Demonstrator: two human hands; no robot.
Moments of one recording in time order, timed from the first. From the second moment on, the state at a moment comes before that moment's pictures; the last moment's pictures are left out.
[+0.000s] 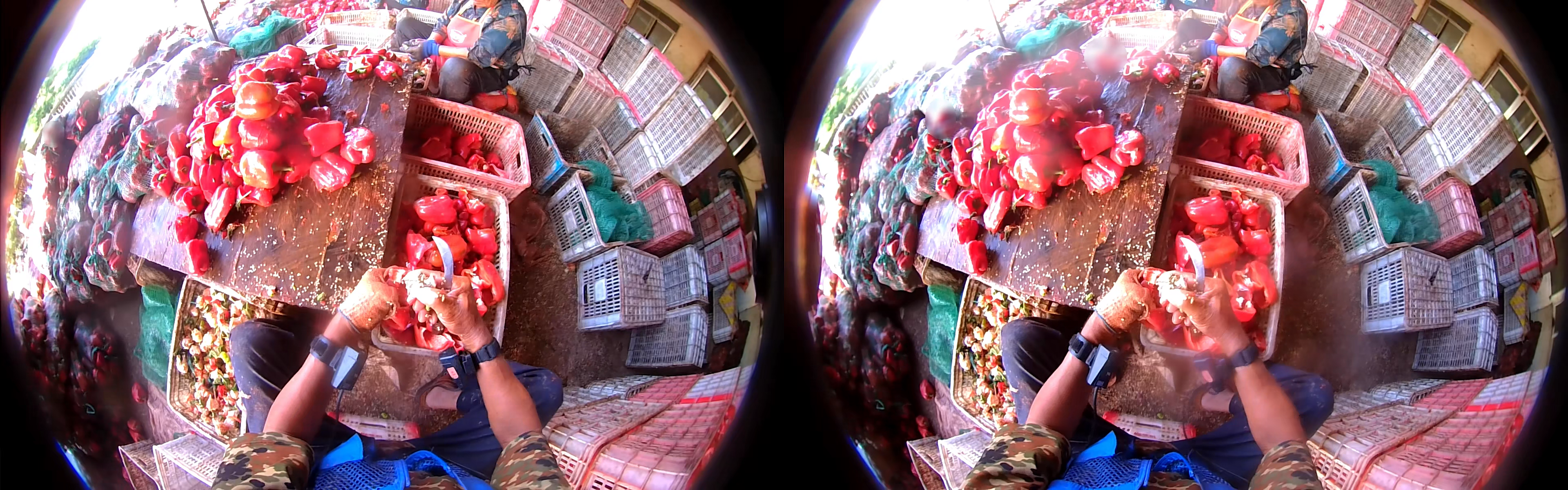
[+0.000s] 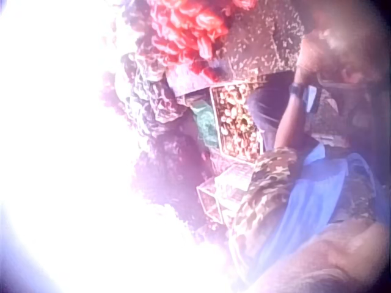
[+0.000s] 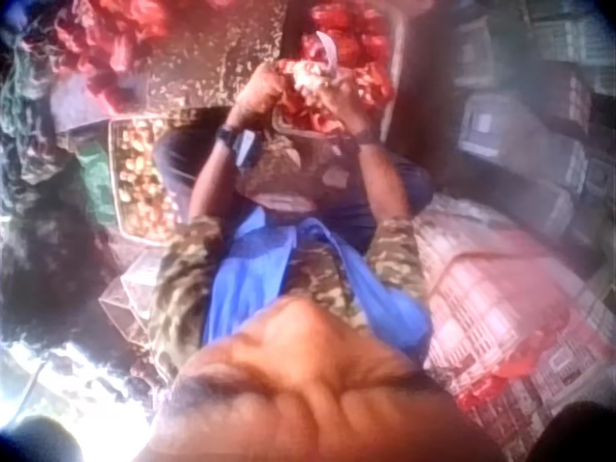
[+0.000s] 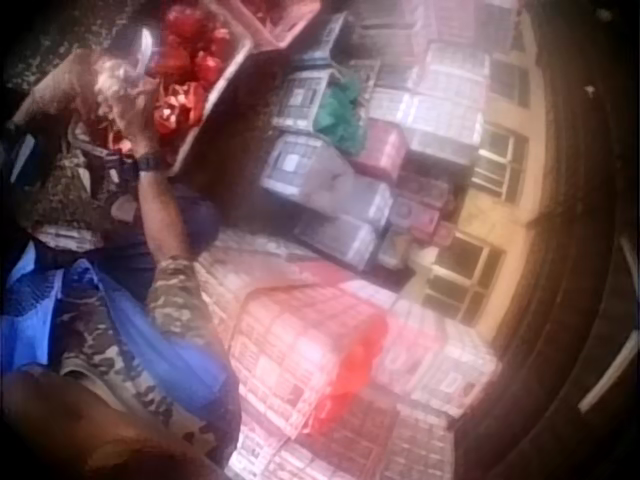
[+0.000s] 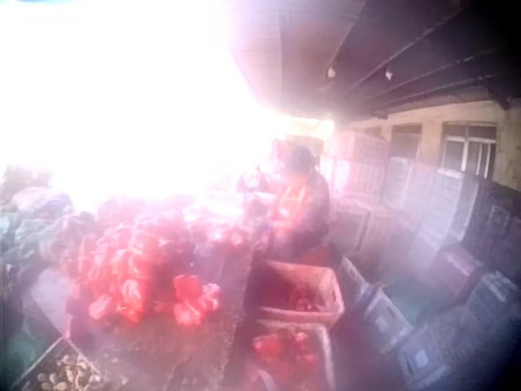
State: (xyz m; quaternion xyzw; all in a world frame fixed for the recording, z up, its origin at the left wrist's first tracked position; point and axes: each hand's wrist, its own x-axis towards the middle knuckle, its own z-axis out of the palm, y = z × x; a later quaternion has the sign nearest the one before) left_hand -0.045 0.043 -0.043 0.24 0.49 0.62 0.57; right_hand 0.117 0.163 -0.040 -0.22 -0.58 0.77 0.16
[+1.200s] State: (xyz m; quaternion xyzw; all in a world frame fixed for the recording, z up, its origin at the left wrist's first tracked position) left_hand 0.017 0.096 -0.093 0.14 0.55 0.69 0.45; right_hand 0.133 0.152 -0.053 -0.23 -0.87 0.31 0.30
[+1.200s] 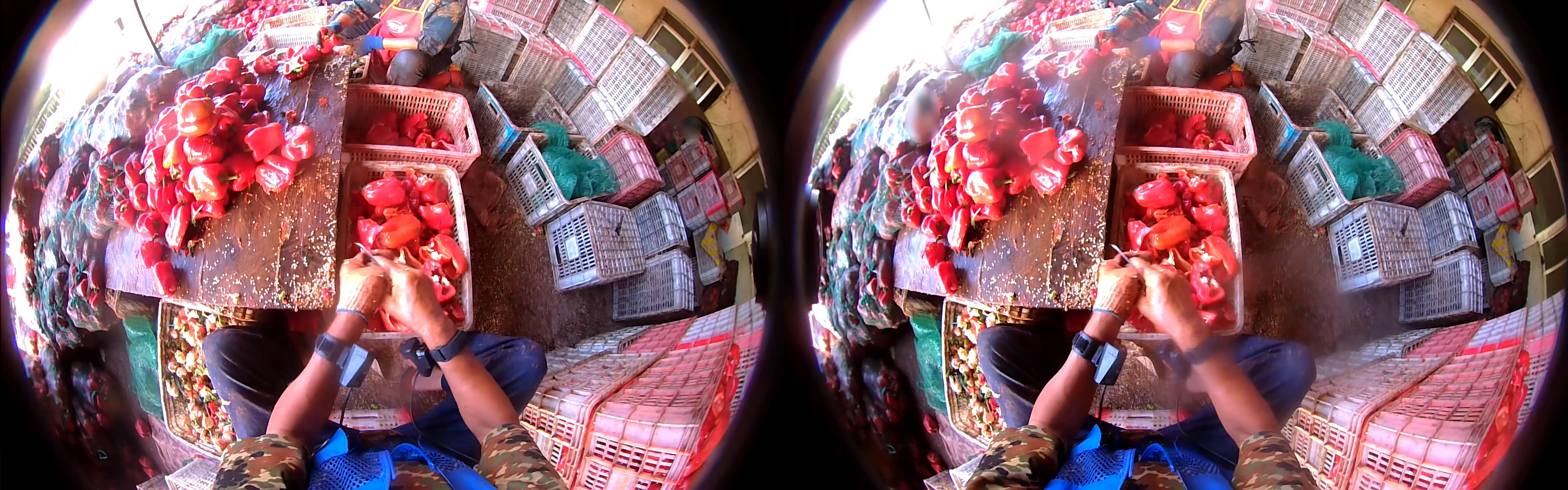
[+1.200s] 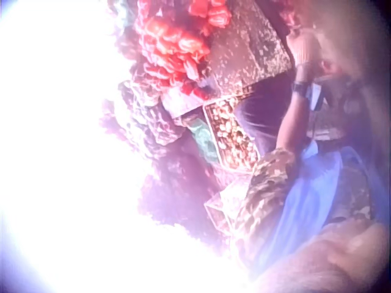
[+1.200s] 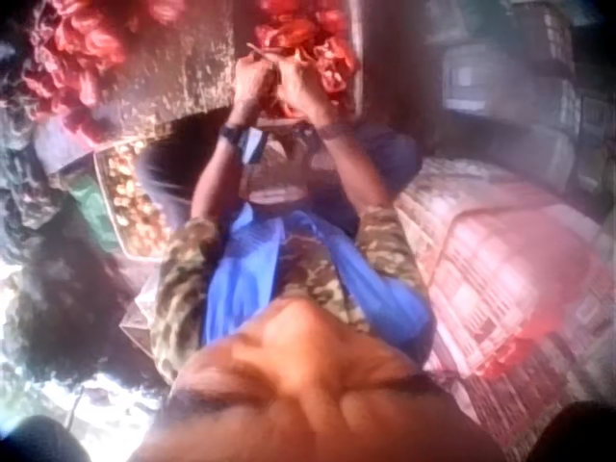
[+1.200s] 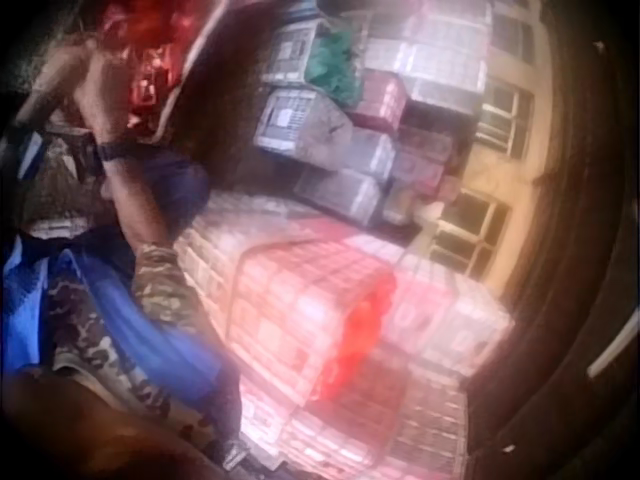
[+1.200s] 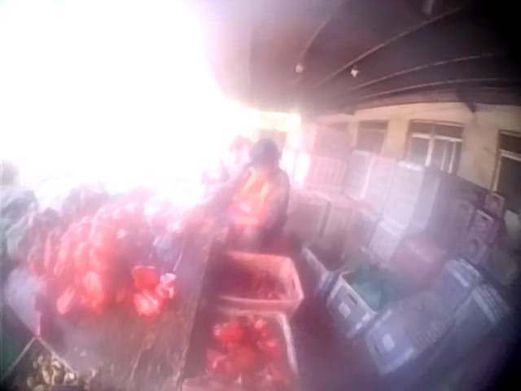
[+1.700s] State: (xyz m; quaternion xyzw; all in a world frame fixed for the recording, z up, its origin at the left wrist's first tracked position) left_hand -0.065 -0.001 0.004 0.47 0.77 0.43 0.00; right_hand 0.327 0.218 0.161 -0.46 -0.76 0.21 0.40
